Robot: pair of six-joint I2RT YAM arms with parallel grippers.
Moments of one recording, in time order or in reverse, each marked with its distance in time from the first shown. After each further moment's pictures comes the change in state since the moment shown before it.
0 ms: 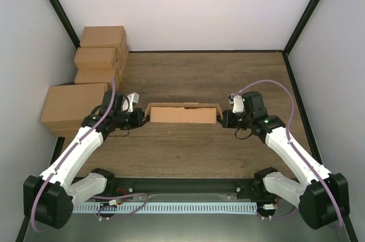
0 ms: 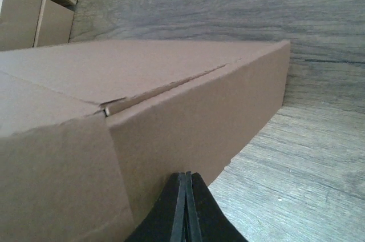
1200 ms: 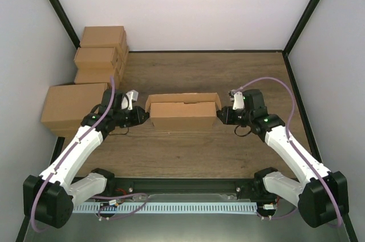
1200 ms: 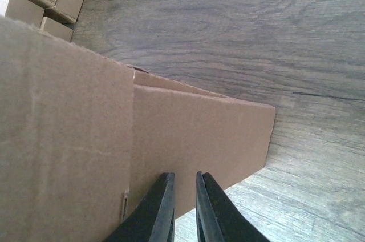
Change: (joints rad) left arm 0.002 0.004 0.024 0.007 -0.038 0.018; right arm -0.007 0.013 0.016 0.046 0.037 -0.024
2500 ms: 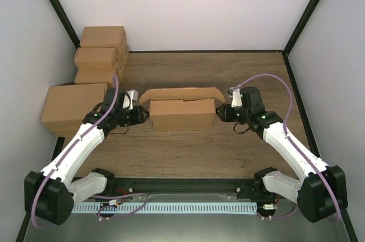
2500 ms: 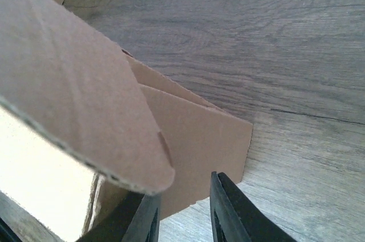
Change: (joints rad) left arm -0.008 0.036 0.023 -0.020 -0.116 0.047; right arm 0.011 0.054 0.035 0.020 0.091 -0.039
